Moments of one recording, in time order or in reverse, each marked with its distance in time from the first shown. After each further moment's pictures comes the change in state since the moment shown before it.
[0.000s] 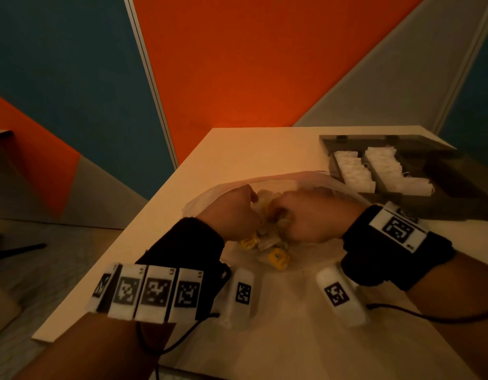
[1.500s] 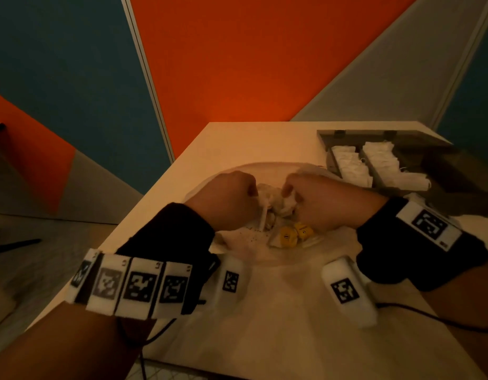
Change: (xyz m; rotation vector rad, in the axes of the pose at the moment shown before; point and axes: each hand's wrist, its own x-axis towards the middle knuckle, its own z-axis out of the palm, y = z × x) left_hand 0.000 0.002 -0.010 0.115 0.096 0.141; right_hand -0.013 -0.001 -0.017 -0.045 0.065 0.170
